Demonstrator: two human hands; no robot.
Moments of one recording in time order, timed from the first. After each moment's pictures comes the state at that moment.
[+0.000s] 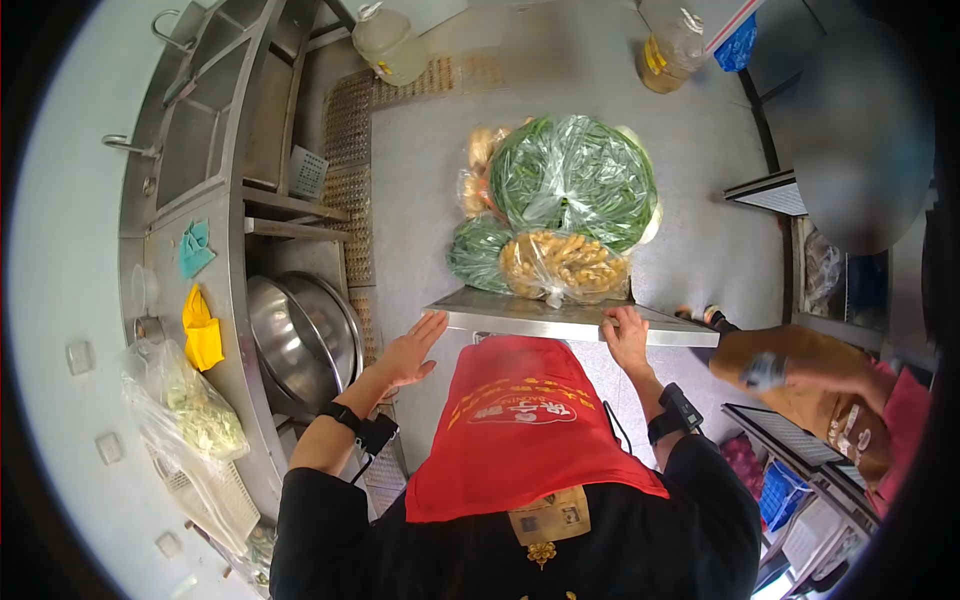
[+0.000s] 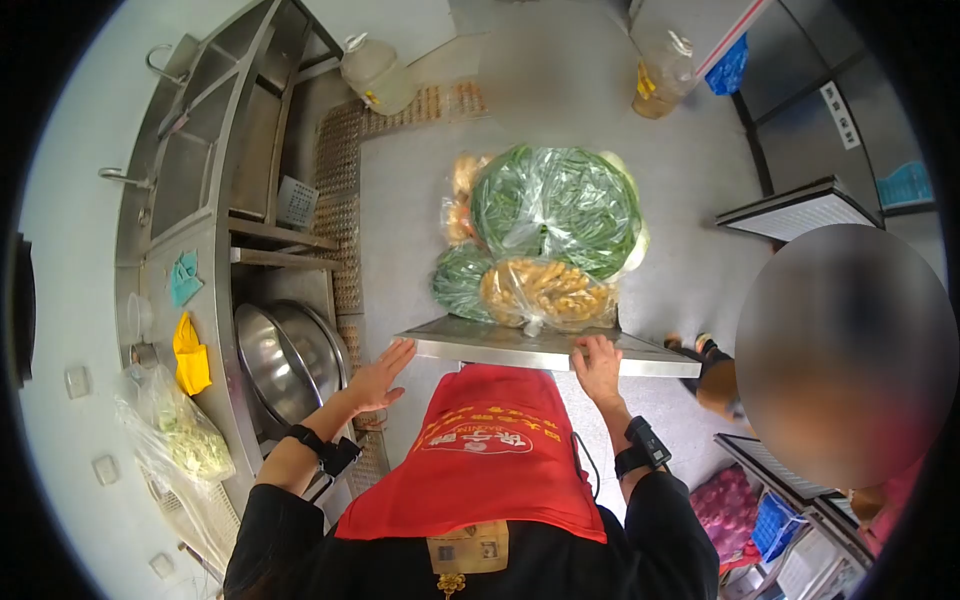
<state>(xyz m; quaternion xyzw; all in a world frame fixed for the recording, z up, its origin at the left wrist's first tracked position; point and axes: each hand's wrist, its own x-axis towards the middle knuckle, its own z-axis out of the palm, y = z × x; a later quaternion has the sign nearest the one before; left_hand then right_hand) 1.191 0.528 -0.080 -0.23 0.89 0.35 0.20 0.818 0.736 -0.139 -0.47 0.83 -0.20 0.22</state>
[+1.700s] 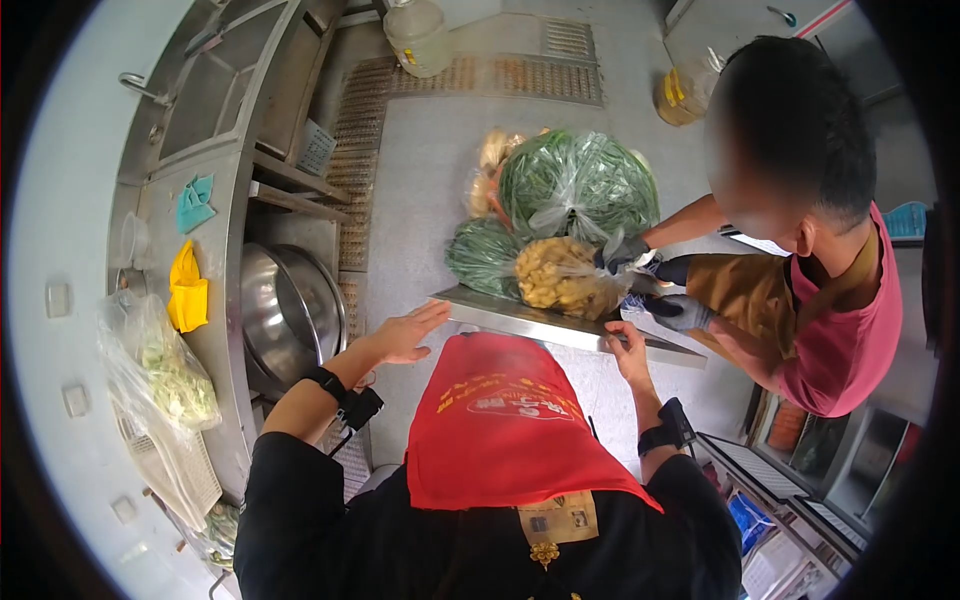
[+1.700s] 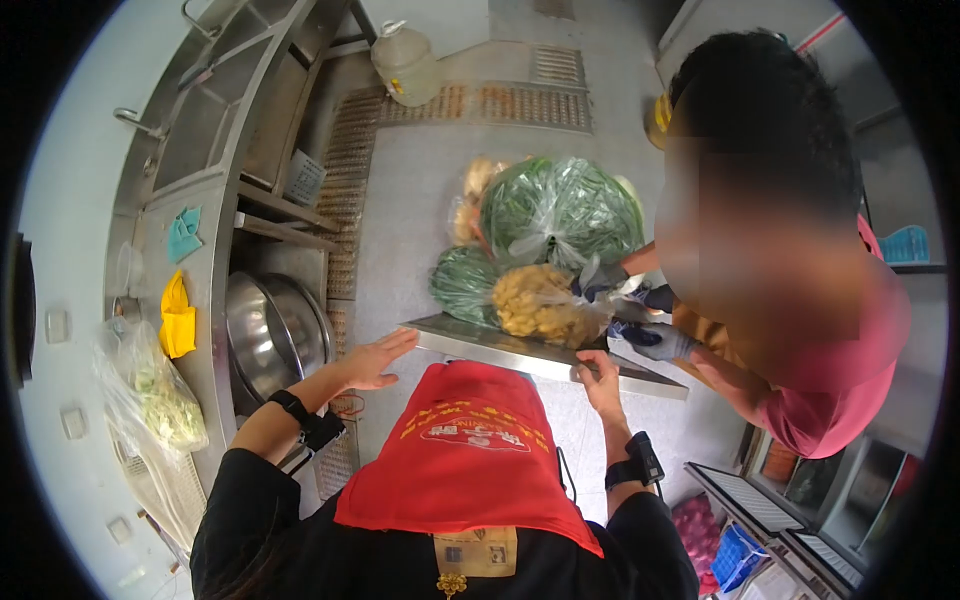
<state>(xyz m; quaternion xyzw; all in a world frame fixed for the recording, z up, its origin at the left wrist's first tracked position) 1.202 0.515 -0.078 -0.22 0.86 0.39 0.24 0.810 0.750 -0.147 -0.36 0.77 -0.36 0.38</state>
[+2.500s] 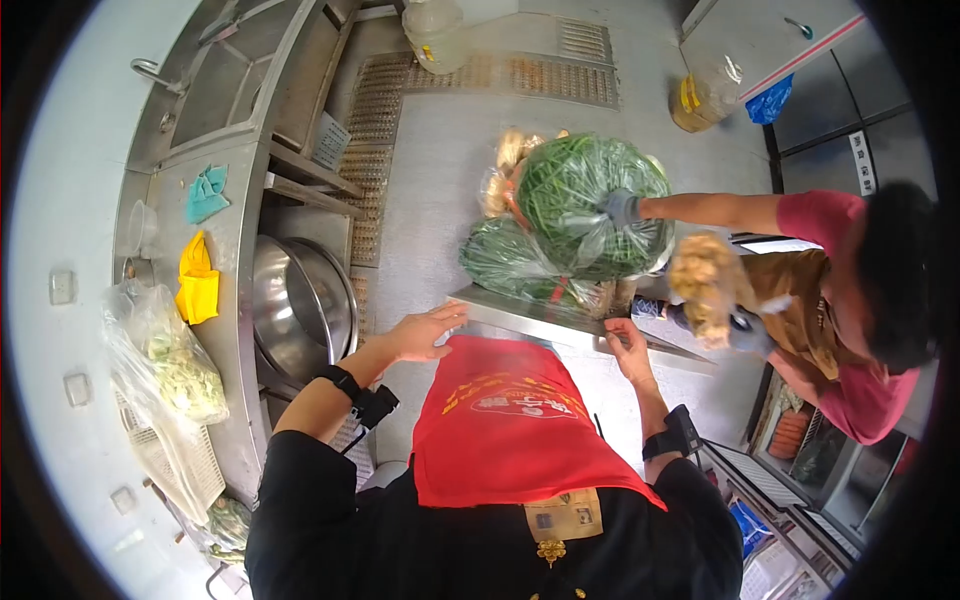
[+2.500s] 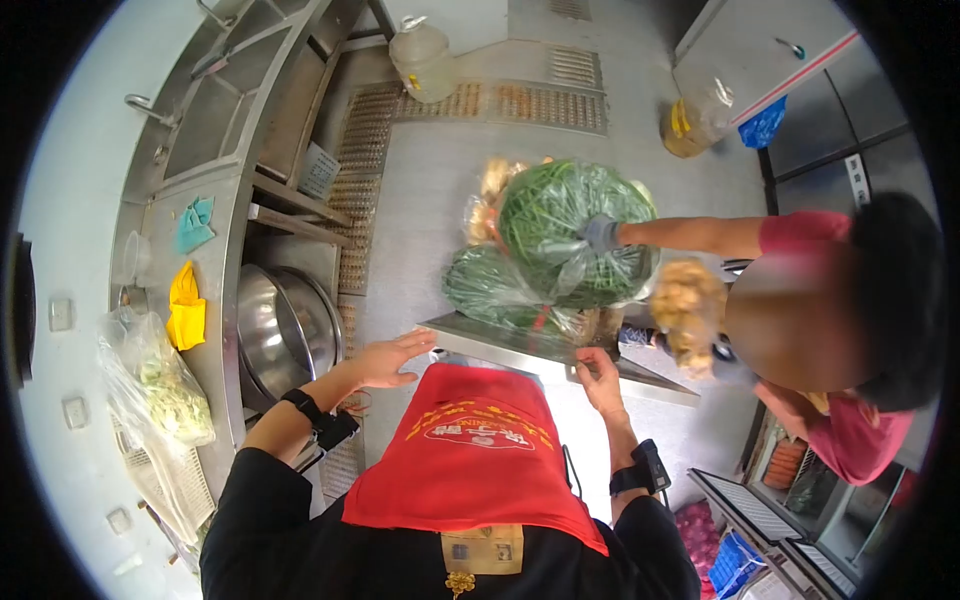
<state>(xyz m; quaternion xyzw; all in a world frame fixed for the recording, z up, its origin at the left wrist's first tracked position) 1.211 0.513 -0.072 -0.23 0.86 0.42 0.19 0.843 0.716 -0.126 -0.37 0.74 -0.37 0.42</state>
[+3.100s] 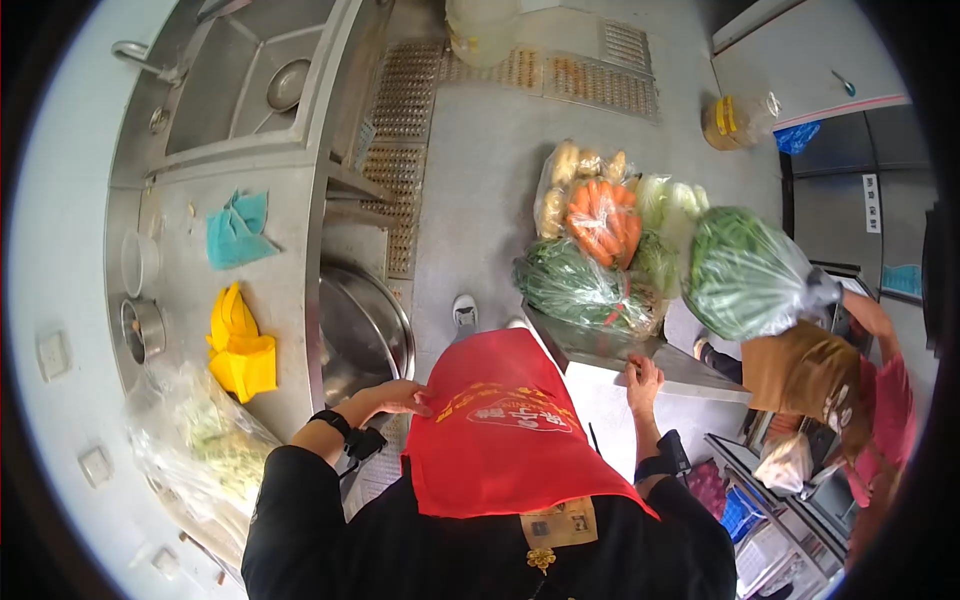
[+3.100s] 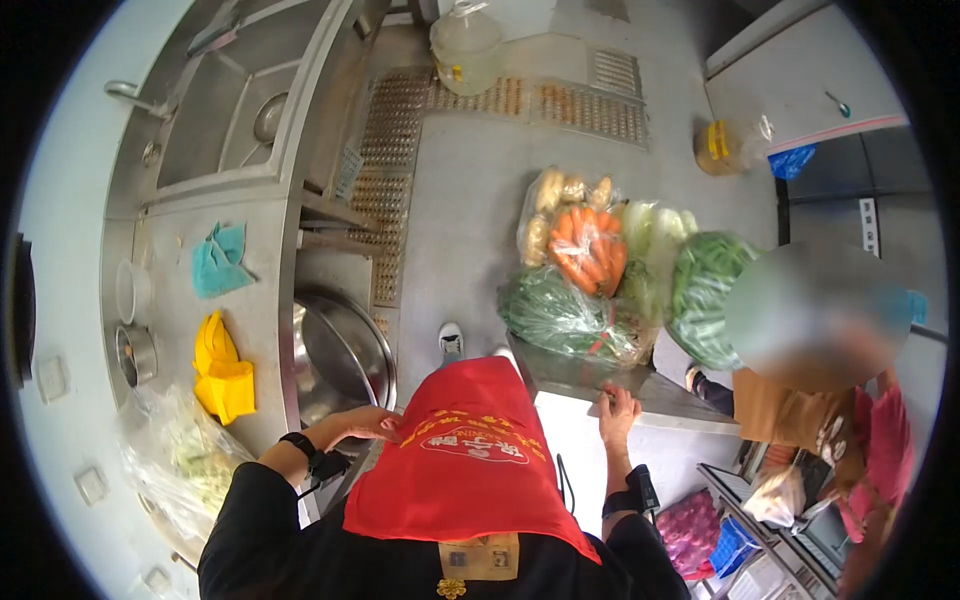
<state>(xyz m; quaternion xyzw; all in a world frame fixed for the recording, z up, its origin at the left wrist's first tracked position) 1.492 0.400 -0.155 -0.27 0.60 0.67 0.35 1.023 0.610 -0.156 -0.39 0.89 -0.12 0.21</state>
